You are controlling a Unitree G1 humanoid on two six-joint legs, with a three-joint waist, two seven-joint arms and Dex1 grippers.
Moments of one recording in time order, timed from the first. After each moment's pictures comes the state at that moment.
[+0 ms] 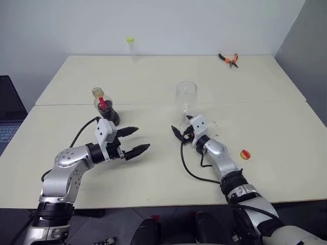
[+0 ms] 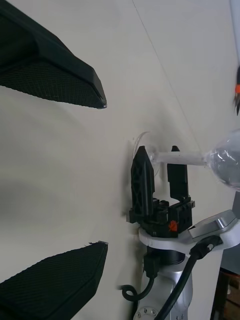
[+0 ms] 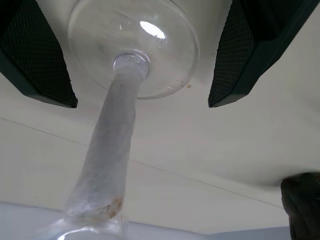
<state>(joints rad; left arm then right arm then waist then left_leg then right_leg) -0.23 0.61 0.10 -0.02 -0.45 0.29 -1.01 -0.62 -0.04 0.10 0.76 0.00 -0.27 0.42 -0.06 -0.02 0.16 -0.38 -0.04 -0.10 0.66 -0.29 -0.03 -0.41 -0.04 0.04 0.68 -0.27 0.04</state>
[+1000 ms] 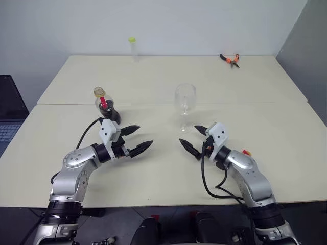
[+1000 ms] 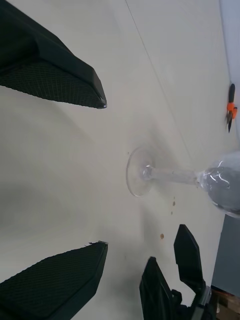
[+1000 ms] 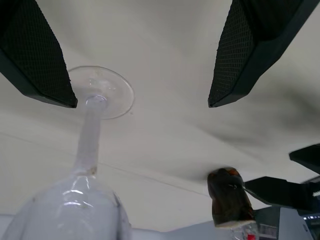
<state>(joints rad) -0.23 0.55 0.09 0.03 -0.43 0.21 -0.95 -0.20 -0.23 0.13 -0.22 0.21 0.33 0.58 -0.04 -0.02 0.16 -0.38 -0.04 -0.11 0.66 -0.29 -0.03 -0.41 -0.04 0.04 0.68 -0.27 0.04</state>
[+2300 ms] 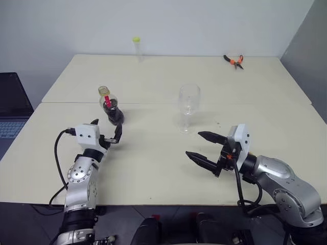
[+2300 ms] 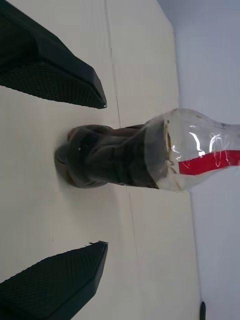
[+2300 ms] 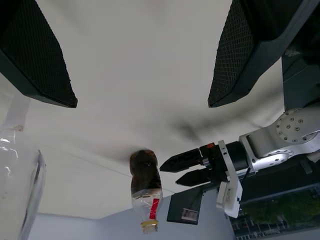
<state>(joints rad) -0.21 0.33 0.26 0.17 -0.21 -0.08 -0.33 -0.11 -0.49 0.04 -0.63 0.59 0.64 0.63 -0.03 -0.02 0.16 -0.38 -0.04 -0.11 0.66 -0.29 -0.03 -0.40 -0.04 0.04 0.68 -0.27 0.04</state>
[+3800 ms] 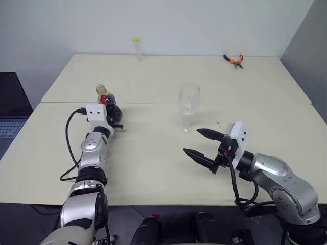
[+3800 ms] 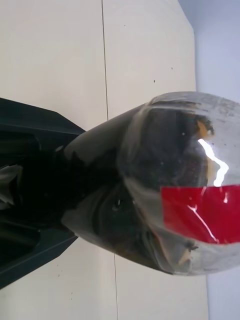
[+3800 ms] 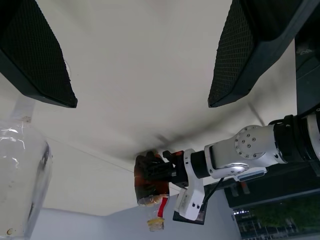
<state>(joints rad) -0.66 0.37 0.25 0.88 -0.16 -0.25 -0.28 -0.14 -0.48 0.07 -0.63 0.57 0.63 0.59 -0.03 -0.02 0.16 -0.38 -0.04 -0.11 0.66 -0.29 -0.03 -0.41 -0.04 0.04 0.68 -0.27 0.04</state>
